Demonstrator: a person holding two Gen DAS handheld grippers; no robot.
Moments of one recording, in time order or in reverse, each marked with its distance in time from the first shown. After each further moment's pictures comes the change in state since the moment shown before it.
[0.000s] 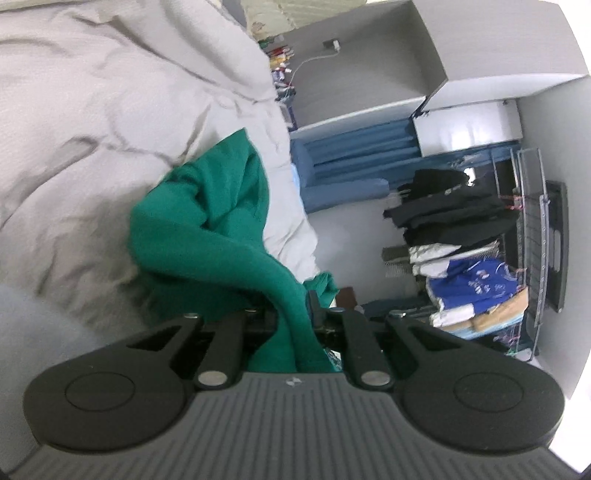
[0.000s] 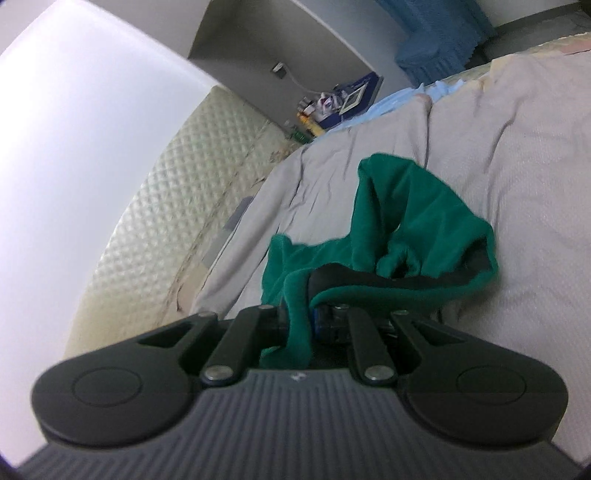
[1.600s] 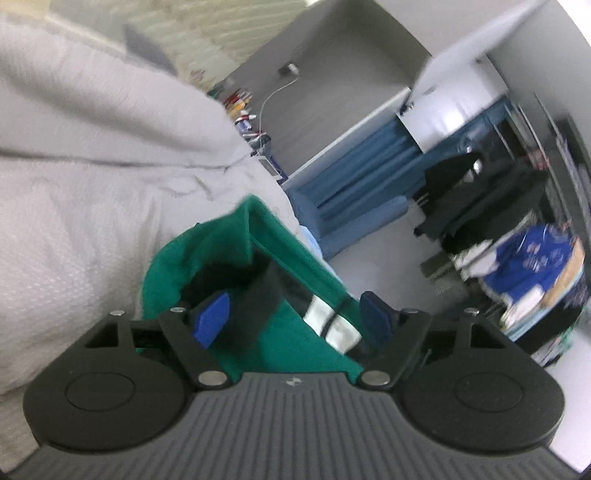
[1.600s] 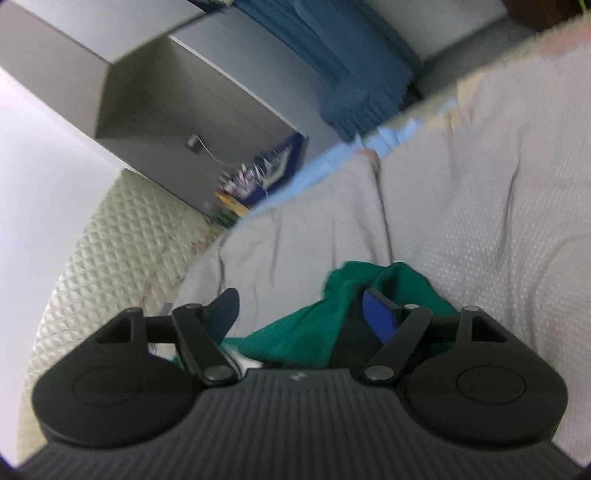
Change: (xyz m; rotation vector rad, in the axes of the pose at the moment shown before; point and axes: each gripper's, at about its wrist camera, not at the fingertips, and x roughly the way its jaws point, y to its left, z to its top) left arm 0.257 0.026 0.119 0.395 -0.152 0.078; right arm 0.147 -0.037 0.079 0.117 -0.286 -0.205
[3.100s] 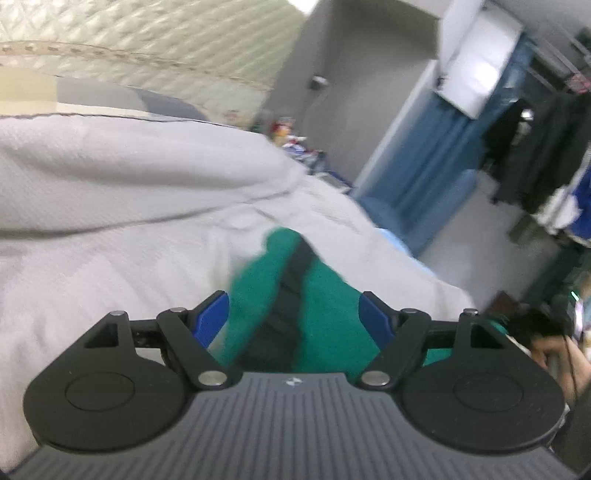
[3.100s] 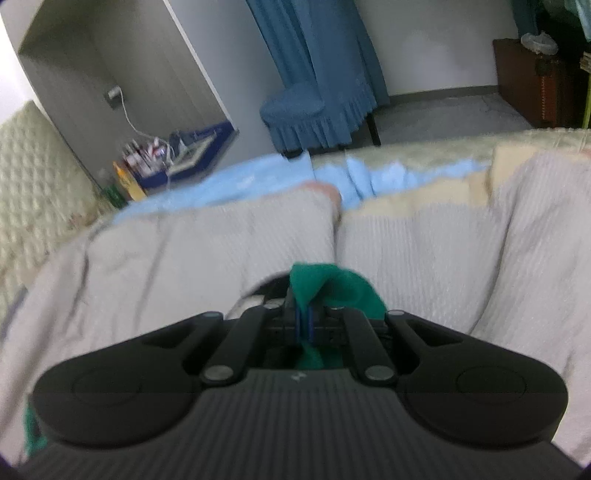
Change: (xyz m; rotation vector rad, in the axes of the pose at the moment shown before) left arm 0.021 -0.004 -0.002 0.244 -0.060 0.311; right arm 0.203 -0.021 0.064 -0.279 0.043 -0.371
